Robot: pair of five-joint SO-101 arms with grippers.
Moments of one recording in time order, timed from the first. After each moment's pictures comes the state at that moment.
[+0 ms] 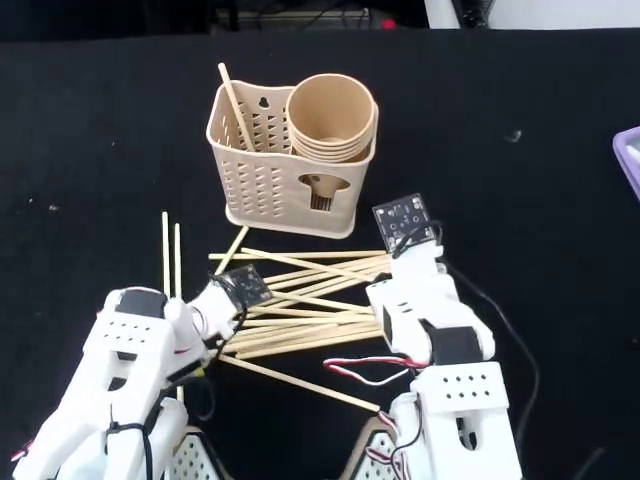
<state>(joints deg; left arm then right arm) 2.1 -44.8 70.5 70.2 -51.8 -4.0 -67.2 79.2 49.9 13.8</state>
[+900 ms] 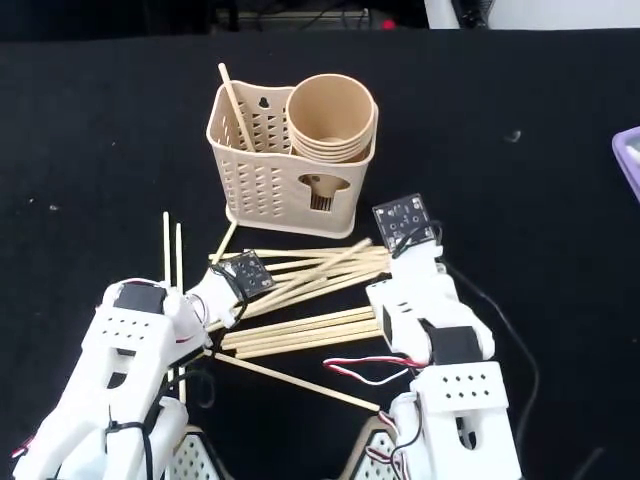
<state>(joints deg) 2.3 -44.8 68.1 66.8 -51.7 -4.0 -67.2 79.2 49.9 13.8</state>
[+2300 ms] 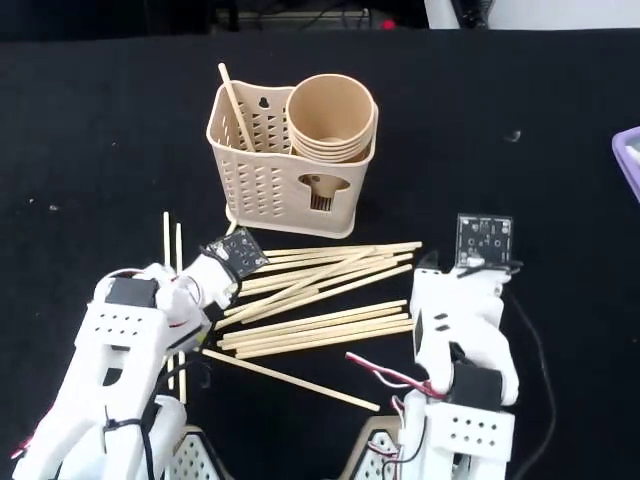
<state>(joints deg) -0.3 -44.8 65.3 61.0 -51.9 11.0 -91.2 85.9 50.9 3.8</state>
